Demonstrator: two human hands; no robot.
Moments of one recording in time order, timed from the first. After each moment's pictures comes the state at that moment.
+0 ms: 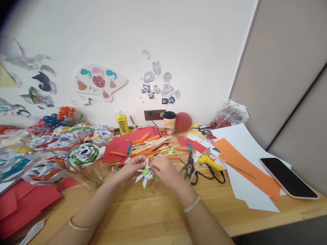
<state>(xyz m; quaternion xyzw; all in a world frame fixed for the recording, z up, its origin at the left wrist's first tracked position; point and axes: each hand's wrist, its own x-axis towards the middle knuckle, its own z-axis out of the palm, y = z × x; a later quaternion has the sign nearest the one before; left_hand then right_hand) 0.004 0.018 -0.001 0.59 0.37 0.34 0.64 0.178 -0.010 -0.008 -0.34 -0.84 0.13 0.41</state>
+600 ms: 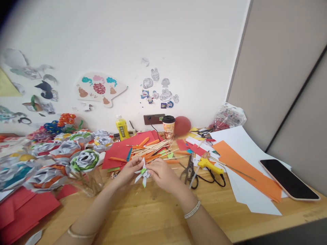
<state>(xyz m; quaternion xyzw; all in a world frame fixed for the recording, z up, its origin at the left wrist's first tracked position) 0.001 0.026 -0.008 0.57 0.35 0.42 0.61 0.175 -0.017 0.000 -0.33 -0.84 0.14 0.41</state>
